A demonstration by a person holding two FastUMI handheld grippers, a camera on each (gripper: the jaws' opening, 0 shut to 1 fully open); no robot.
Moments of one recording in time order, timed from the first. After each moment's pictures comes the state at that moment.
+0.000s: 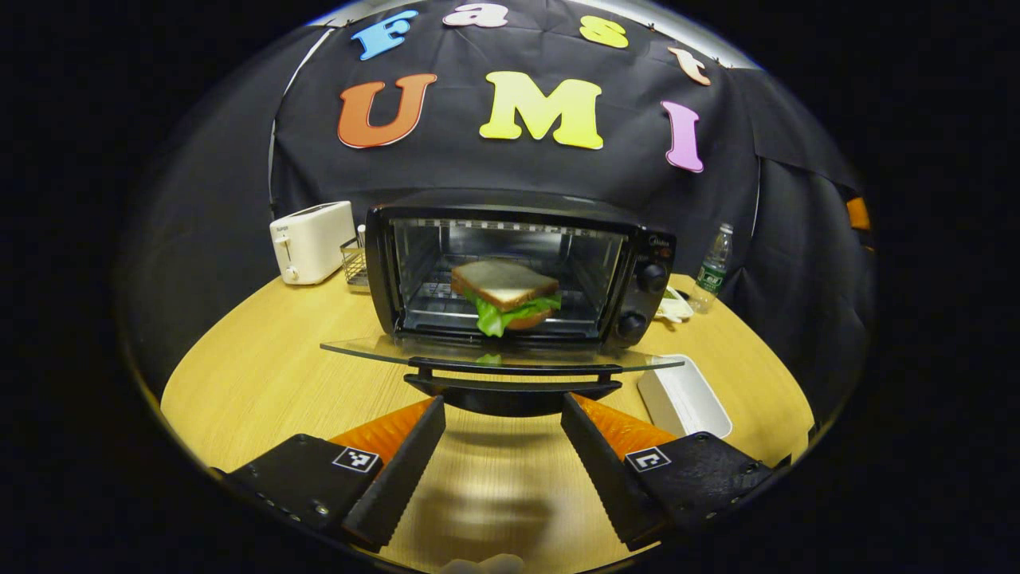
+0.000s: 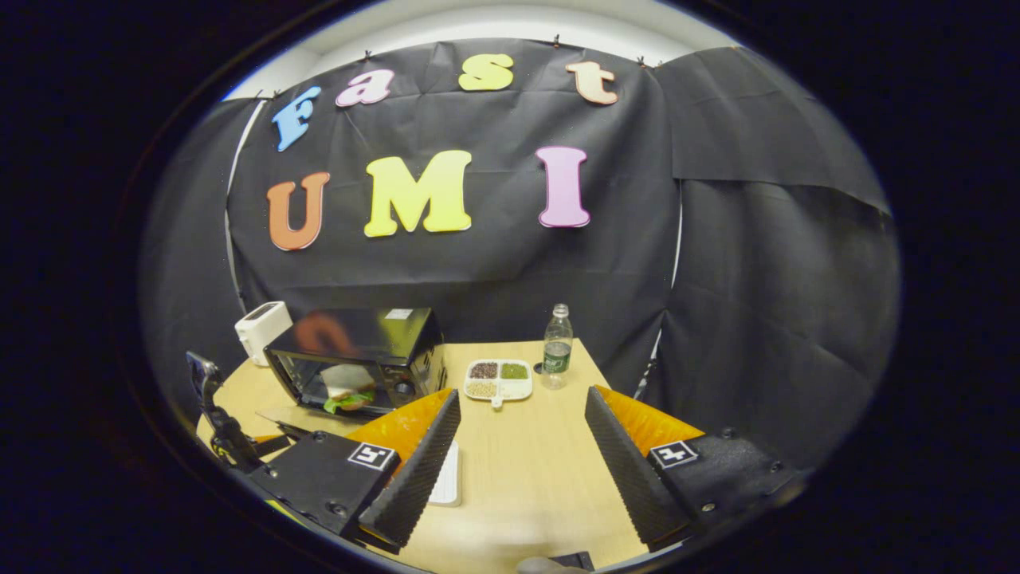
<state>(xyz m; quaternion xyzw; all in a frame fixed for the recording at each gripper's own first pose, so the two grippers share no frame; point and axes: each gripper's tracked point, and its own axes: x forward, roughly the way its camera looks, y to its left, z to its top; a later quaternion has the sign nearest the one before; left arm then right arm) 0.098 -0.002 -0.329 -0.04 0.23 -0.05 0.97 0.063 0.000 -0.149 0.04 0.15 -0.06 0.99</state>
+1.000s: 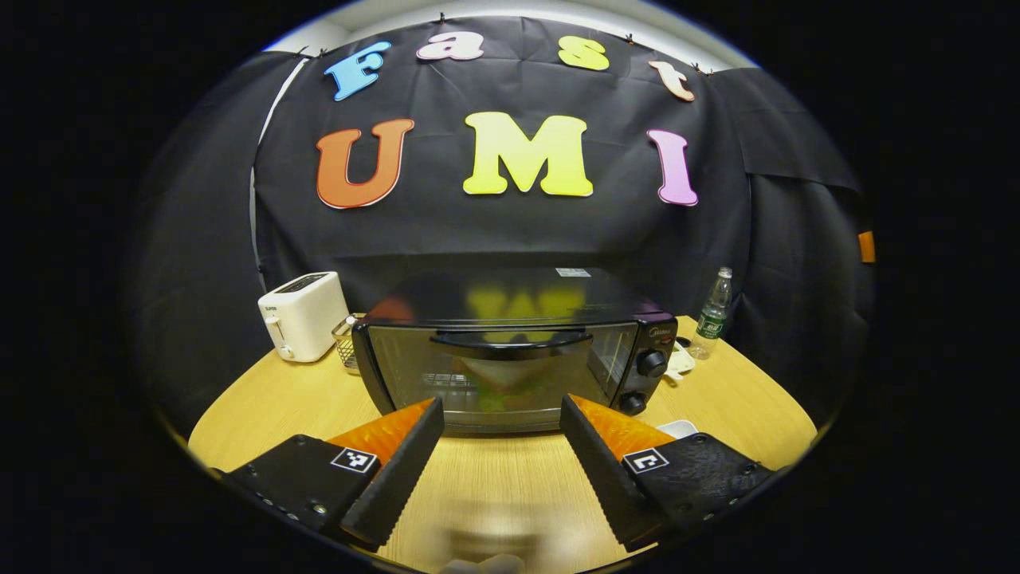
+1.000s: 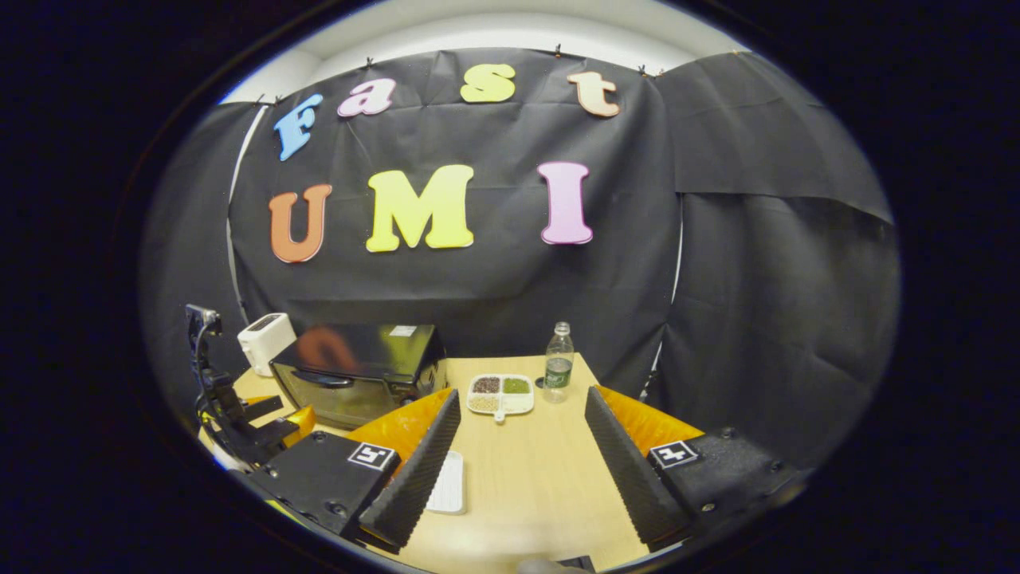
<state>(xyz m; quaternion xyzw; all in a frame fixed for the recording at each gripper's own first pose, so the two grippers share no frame) 0.151 0.006 -0.252 -0.01 0.16 -0.06 0.99 0.063 0.006 -0.123 0.03 0.13 -0.06 0.99</state>
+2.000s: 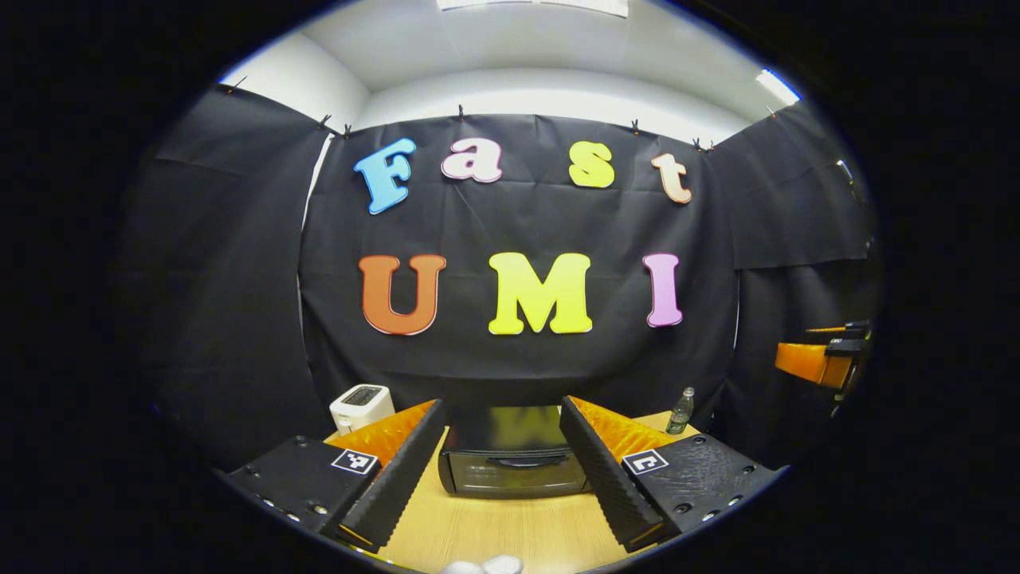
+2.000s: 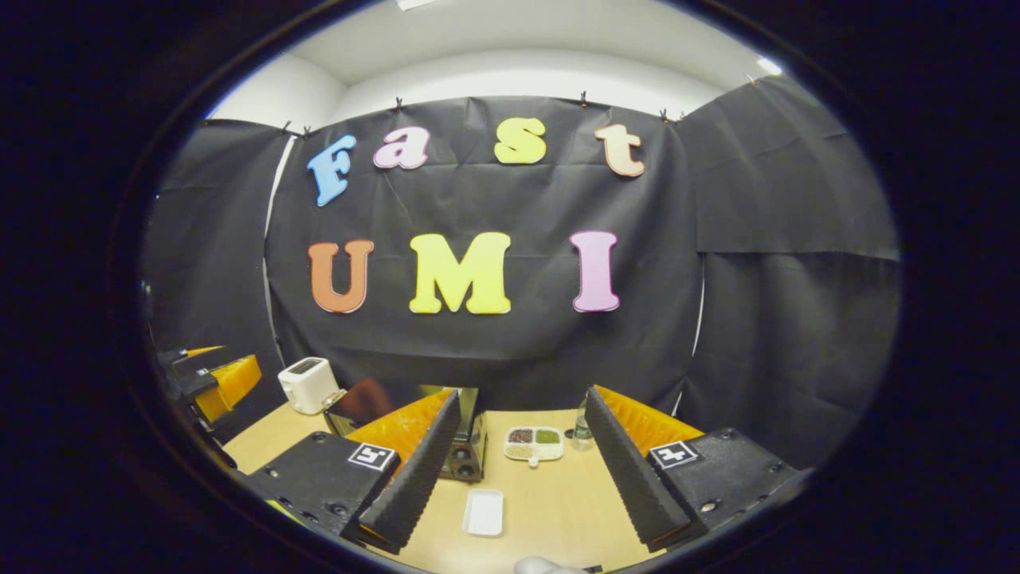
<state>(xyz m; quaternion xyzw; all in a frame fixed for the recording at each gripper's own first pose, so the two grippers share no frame) 0.031 0.055 0.021 -0.01 -0.01 -0.02 1.00 0.026 0.055 0.005 0.02 0.04 -0.02 1.00</state>
